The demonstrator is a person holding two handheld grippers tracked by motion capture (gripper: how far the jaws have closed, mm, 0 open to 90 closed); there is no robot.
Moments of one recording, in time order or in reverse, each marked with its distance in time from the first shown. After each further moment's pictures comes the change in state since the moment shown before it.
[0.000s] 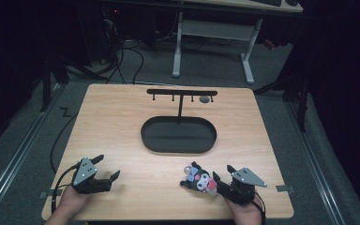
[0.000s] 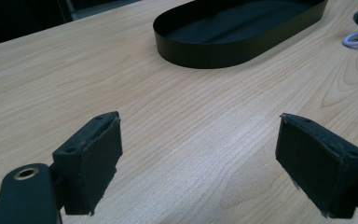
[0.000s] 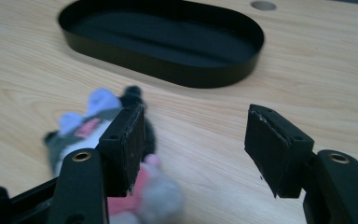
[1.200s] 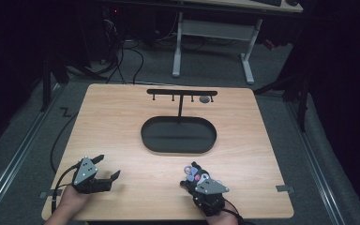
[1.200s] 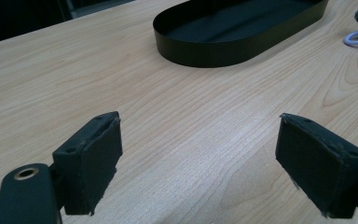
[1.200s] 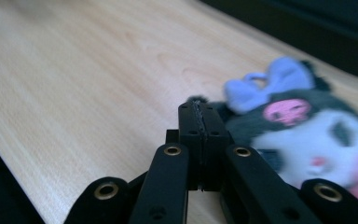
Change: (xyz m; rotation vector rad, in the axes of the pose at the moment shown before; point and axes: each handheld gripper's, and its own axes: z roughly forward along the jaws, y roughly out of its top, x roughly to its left) left arm 0.000 0.000 0.001 0.008 0.000 -0.002; right arm 0.079 -0.007 0.024 0.144 0.245 -0.177
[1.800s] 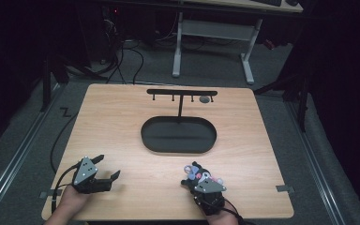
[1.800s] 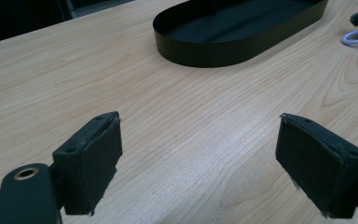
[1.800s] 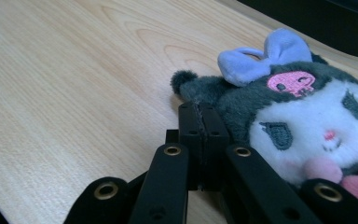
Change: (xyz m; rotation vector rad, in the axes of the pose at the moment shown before) left arm 0.000 0.000 0.000 0.000 -0.001 -0.001; right arm -0.004 -0.006 0.008 0.062 -0.052 -0.003
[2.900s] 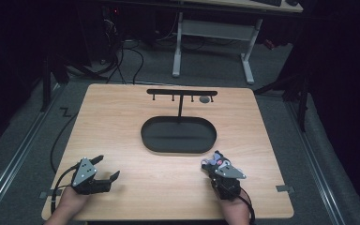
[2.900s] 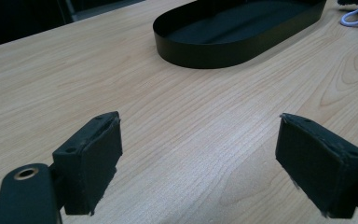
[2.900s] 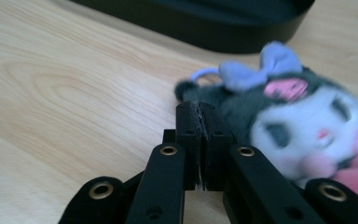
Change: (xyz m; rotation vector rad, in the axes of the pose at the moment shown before) left arm 0.000 -0.001 -0.003 -0.012 0.001 0.006; right arm -0.058 -0.002 -0.007 -0.055 -0.179 0.159
